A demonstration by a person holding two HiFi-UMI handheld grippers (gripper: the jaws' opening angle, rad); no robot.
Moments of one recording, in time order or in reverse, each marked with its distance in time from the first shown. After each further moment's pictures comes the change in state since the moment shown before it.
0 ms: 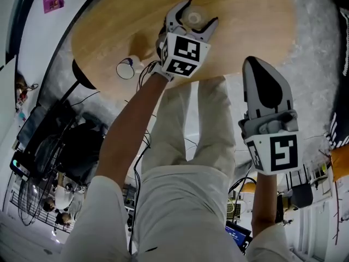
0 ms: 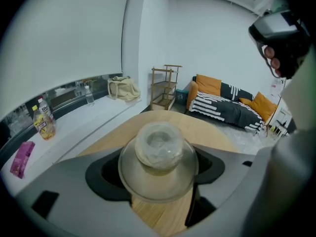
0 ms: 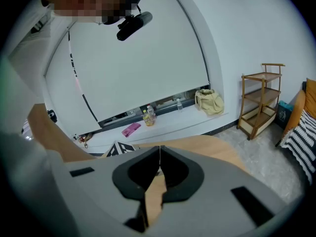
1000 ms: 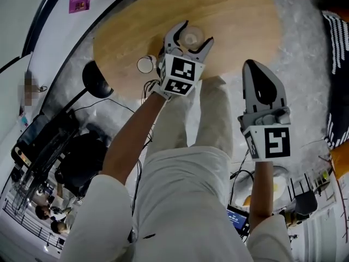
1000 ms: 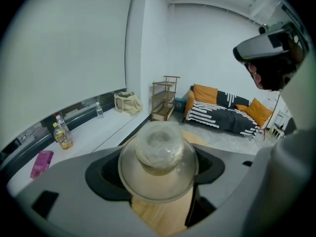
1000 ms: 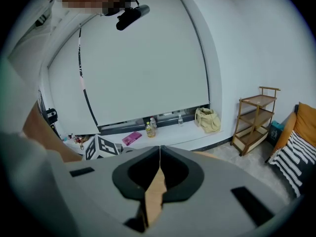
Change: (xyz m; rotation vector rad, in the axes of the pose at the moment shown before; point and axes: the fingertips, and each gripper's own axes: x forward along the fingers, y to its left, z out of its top) left arm -0.136 -0.001 0.049 0.005 -0.055 0.017; right arm -0.061 0.065 0.057 -0.091 -0.106 -0.078
